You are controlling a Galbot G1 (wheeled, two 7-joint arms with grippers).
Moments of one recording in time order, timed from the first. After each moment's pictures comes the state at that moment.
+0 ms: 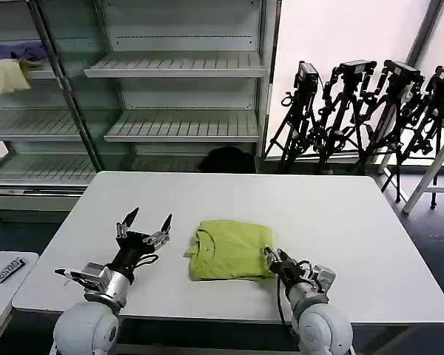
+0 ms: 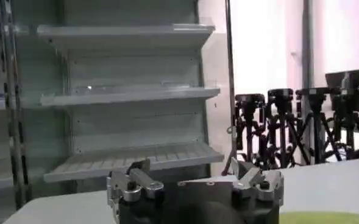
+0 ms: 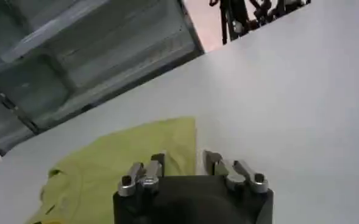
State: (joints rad) left arm 1.28 -1.30 -0.53 -2.11 -0.22 0.32 0.09; right arm -1.25 1.46 0.39 2.04 0.65 -0.58 0.32
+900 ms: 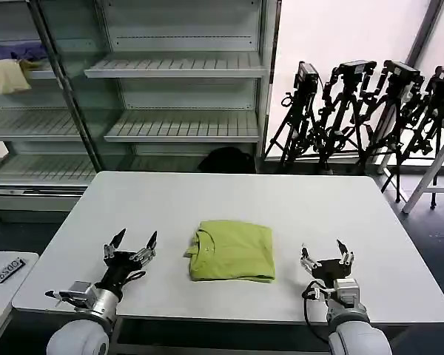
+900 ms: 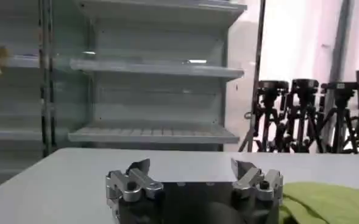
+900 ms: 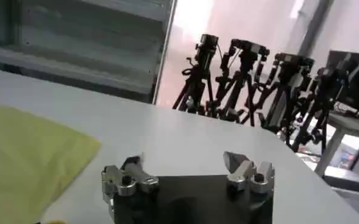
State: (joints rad) left arm 1.38 -1.26 -0.58 -2.04 -0.37 0.23 0.02; right arm -1.38 1.43 0.54 2.14 -0.09 -0.51 0.05
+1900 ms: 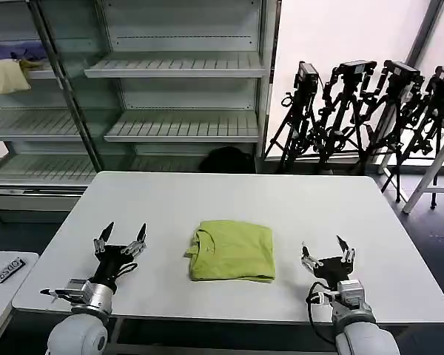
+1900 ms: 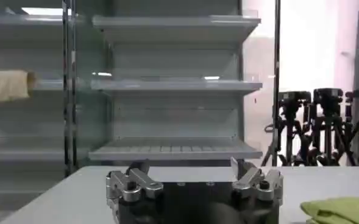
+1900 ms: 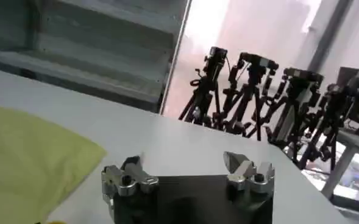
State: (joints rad) left arm 1.34 -1.20 -0.55 -1.95 -0.37 0.09 -0.05; right arm -1.39 1.42 0.57 2.16 -0.13 -0.47 -0.04
